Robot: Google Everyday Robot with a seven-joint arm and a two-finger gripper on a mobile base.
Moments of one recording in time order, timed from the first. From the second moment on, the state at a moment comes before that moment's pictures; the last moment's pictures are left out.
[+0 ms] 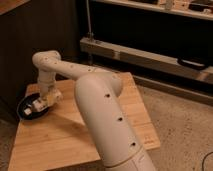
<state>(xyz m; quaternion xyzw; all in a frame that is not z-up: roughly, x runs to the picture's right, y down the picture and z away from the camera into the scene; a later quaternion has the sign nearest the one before) -0.344 0.064 0.823 -0.37 -0.29 -0.29 0.83</state>
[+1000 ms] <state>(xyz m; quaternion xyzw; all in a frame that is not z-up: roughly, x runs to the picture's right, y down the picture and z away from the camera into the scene) -0.374 0.076 0.837 -0.37 -0.27 -0.31 0.83</state>
